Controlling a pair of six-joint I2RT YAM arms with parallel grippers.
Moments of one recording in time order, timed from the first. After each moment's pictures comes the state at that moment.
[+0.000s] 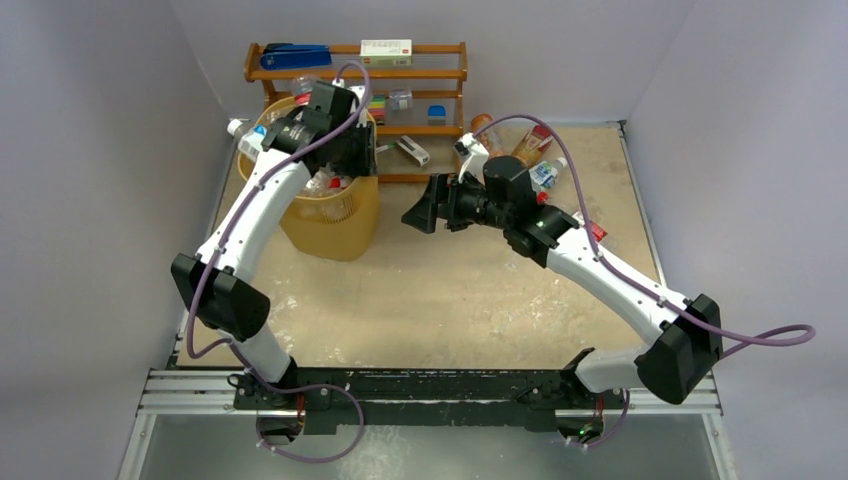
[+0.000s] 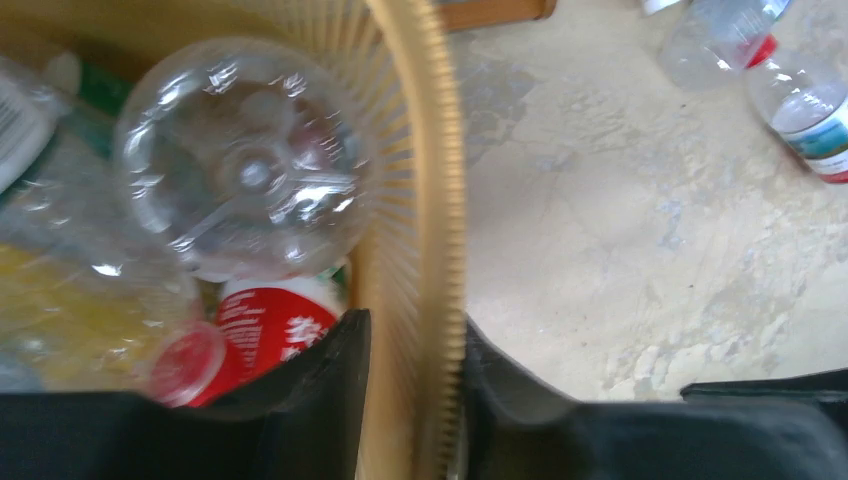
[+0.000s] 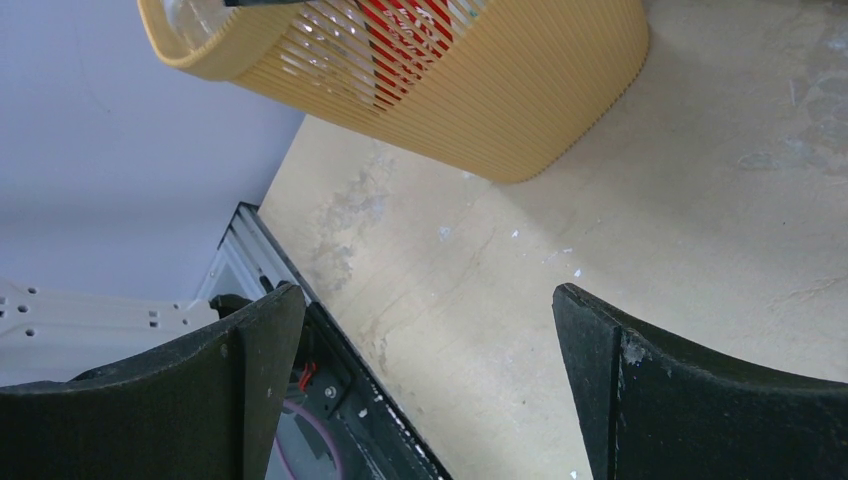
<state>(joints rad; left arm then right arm) -0.39 1.69 1.86 -0.99 0.04 -0.31 0.68 1.34 1.18 -0.21 -0.27 0.57</state>
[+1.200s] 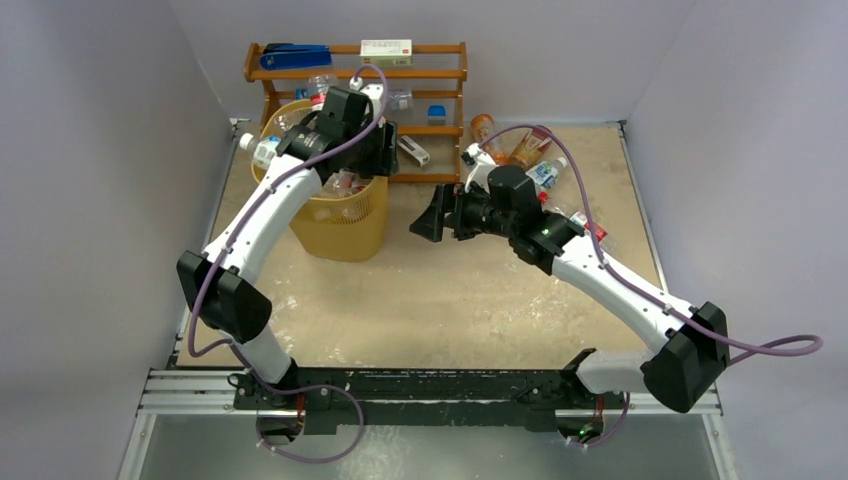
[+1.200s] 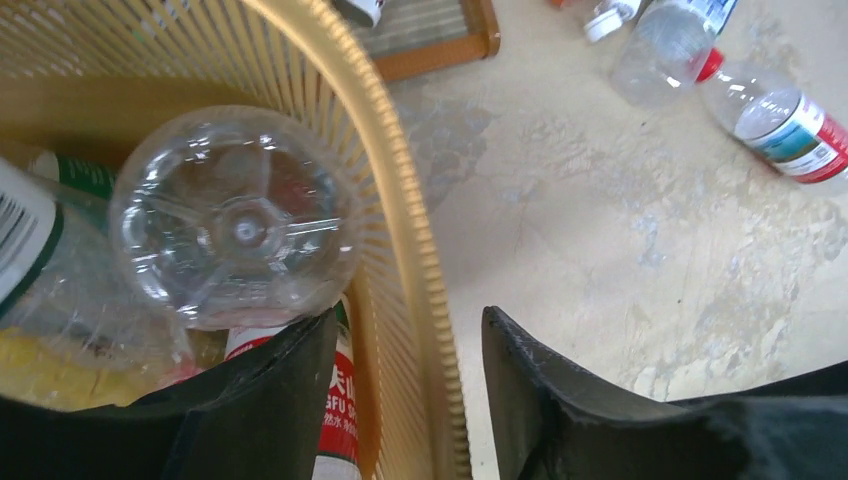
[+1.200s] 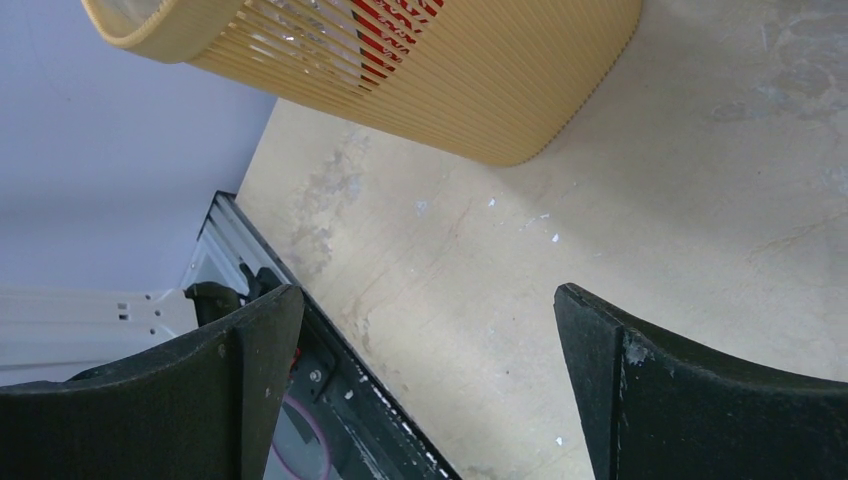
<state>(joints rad) -0.45 1.69 1.80 -0.84 0.05 -0.26 0.67 1.30 1.11 -0.23 -0.26 0.57</state>
